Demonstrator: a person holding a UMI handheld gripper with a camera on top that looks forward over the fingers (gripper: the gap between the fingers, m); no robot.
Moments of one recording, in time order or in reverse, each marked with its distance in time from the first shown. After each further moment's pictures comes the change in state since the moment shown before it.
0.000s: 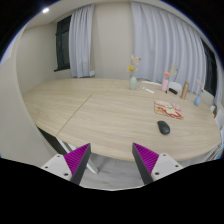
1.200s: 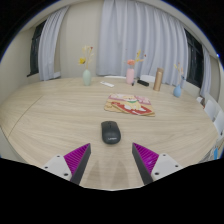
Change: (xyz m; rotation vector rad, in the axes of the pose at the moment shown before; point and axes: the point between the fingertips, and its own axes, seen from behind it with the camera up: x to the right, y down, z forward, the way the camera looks) arm 0.284 0.023 0.133 0.027 0.214 0.082
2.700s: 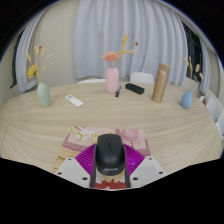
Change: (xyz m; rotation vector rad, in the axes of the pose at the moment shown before) arm 0.127 -0.166 0.278 -0.040 0.070 0.081
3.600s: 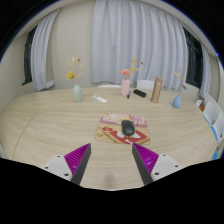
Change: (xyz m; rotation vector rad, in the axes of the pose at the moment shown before) arm -0.067 0.051 -0.241 0.034 -0.060 -0.041
